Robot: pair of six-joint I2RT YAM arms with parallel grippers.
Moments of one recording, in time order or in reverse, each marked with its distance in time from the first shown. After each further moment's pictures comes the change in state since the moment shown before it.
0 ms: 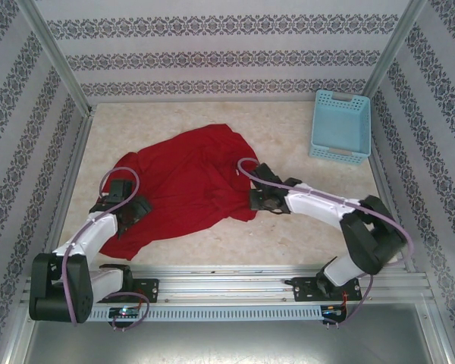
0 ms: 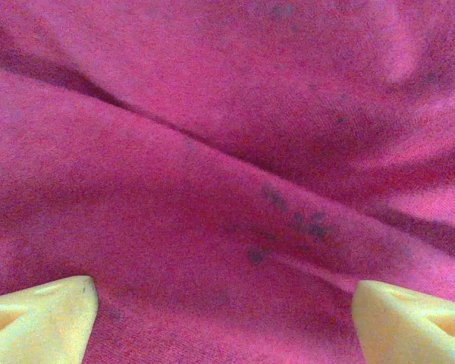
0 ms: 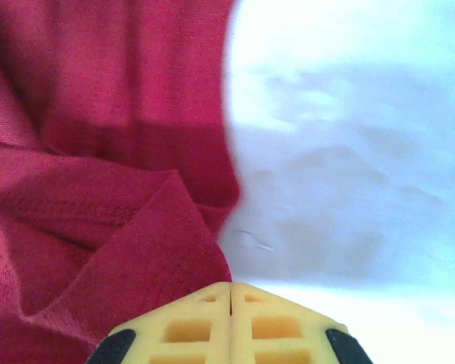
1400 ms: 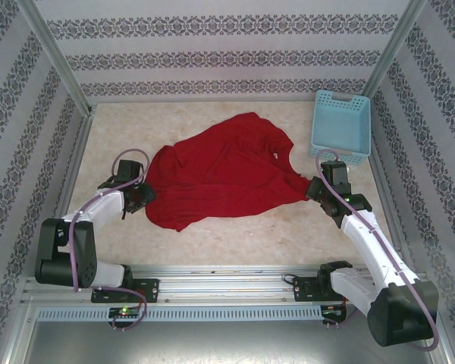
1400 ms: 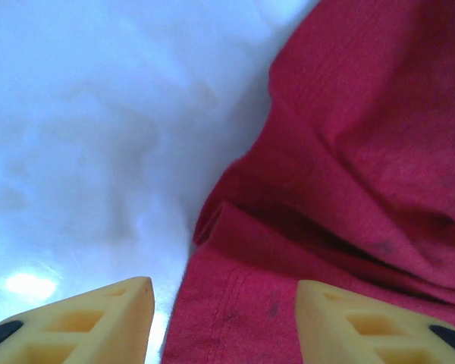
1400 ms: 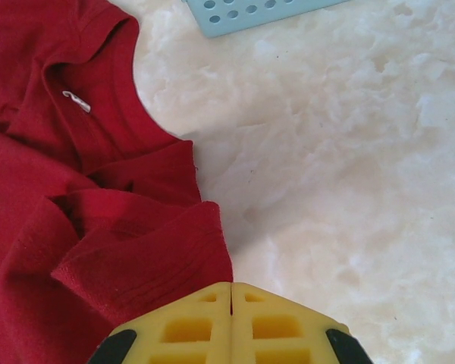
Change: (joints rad) left arm -0.059 0.224 0.199 0.008 0.051 0.088; right arm -0.509 -0.512 -0.149 -0.102 0.047 -0.049
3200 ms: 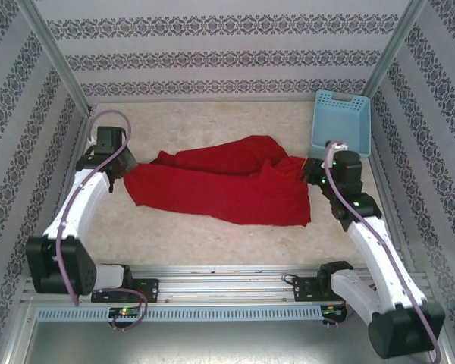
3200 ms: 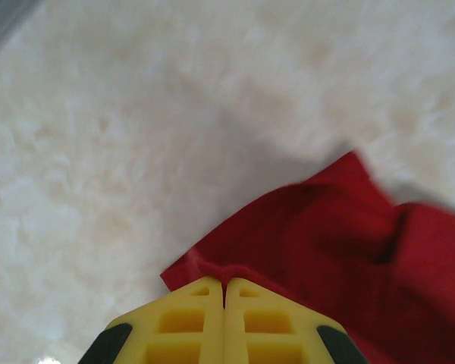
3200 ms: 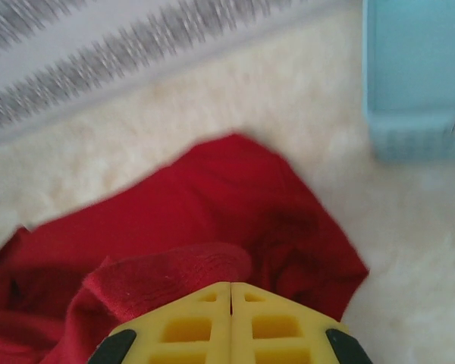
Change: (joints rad) left arm 0.077 -0.030 0.383 -0.241 -0.173 0.103; right arm 0.000 -0.035 0.055 0.211 -0.270 -0.094
